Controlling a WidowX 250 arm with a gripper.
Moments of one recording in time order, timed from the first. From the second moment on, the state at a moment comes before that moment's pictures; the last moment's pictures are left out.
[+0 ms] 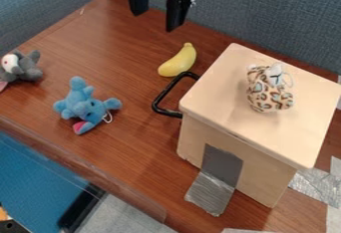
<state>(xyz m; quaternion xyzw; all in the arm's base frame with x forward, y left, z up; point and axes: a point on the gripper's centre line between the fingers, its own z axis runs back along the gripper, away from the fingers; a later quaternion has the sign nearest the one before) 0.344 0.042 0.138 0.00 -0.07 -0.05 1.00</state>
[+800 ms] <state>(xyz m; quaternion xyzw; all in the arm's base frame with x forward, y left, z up) 0.336 -0.032 0.191 -0.01 -0.13 -0.08 0.99</state>
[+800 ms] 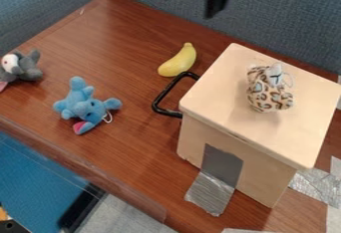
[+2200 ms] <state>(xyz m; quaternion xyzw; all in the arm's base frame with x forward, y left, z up) 0.320 -0.110 0.114 0.01 -0.03 -0.18 0.98</state>
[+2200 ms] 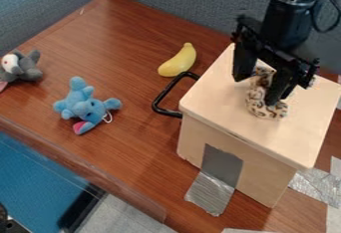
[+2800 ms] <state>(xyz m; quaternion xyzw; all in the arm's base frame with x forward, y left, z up) 0.332 -0.078 0.130 0.02 -0.03 -0.15 0.99</state>
